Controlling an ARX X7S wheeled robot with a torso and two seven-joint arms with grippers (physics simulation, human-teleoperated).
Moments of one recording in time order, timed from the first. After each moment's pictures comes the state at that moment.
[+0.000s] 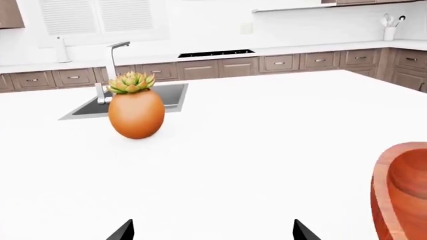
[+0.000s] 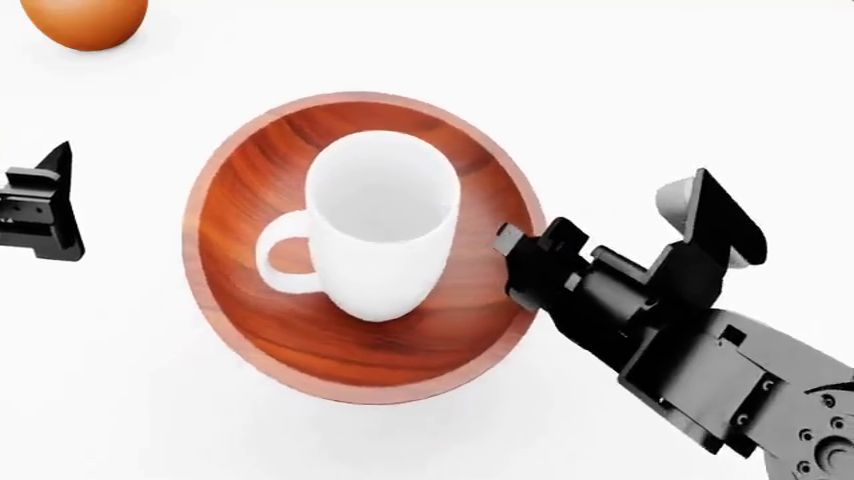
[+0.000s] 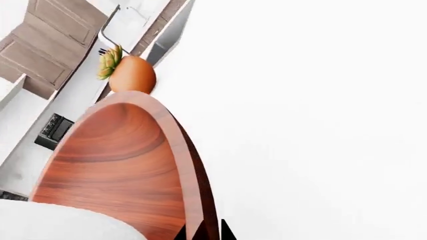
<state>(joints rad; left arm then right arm) -0.82 -0.35 -0.06 0.29 -0.30 -1.14 0.07 0.92 0.44 -0.23 0.42 1.54 0.82 0.31</state>
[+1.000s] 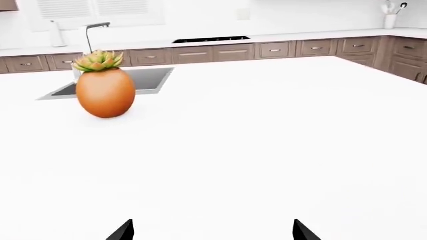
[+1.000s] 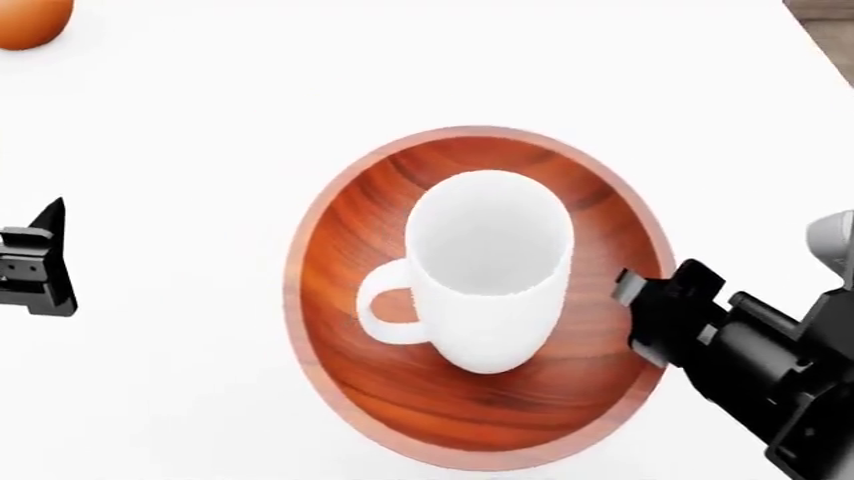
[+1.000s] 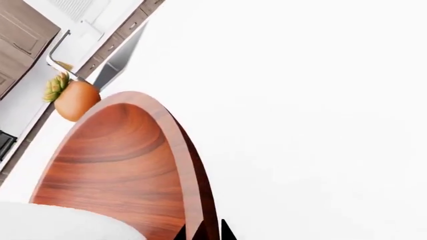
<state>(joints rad) -0.69 -0.37 -0.11 0.37 -0.33 -1.15 0.05 0.72 0.70 -0.06 0.07 1.79 0.90 0.60</state>
